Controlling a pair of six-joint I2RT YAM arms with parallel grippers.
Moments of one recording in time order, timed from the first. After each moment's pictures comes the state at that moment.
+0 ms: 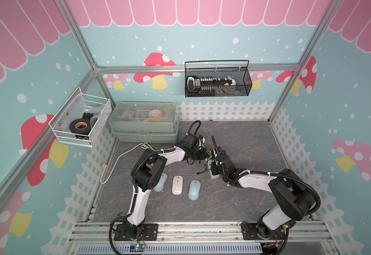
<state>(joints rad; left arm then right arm) -0.58 2.14 1.43 -0.11 0.46 -0.52 0.64 1.59 0.68 0.18 0.23 0.29</state>
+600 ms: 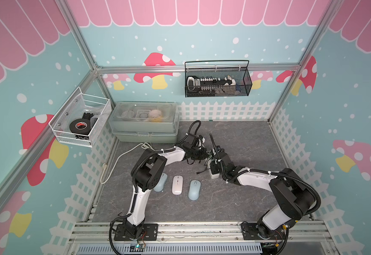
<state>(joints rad) -0.58 2.15 1.43 -0.11 0.47 -0.52 0.64 1.60 0.74 0.09 0.23 0.30</state>
